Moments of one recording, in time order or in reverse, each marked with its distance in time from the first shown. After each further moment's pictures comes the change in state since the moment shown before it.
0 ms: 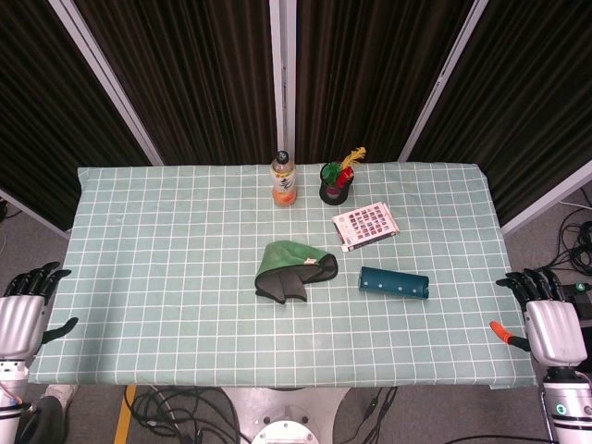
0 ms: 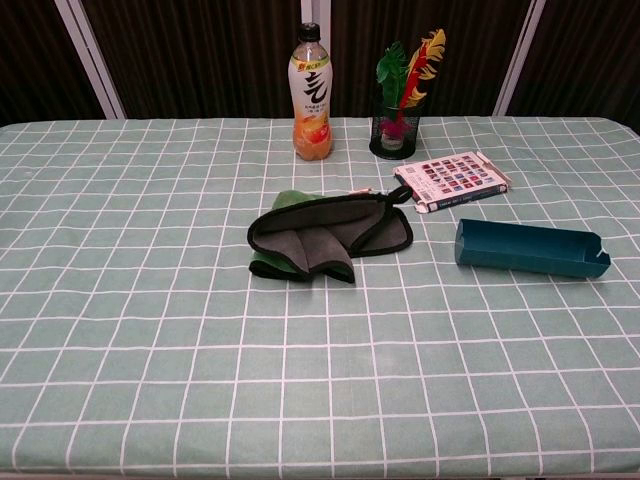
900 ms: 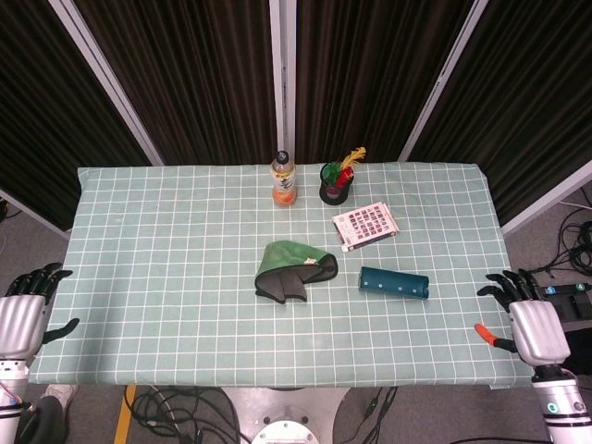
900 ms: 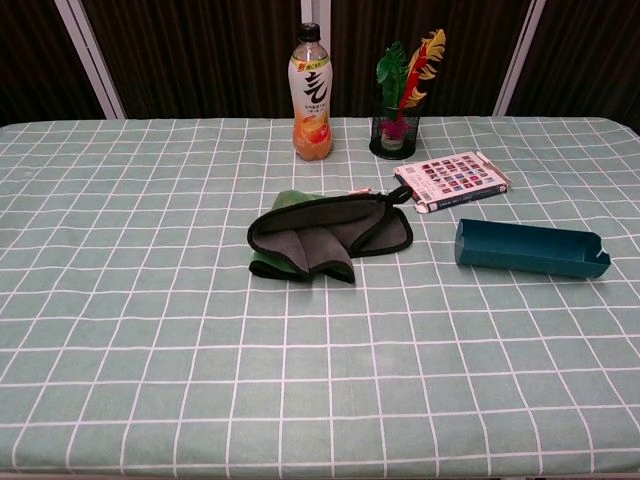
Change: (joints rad) left arm -0.003 0.011 0.002 -0.014 -0.008 -0.022 -0.001; right arm 0.047 0.021 -0.024 -0.041 -0.041 -0.094 0.054
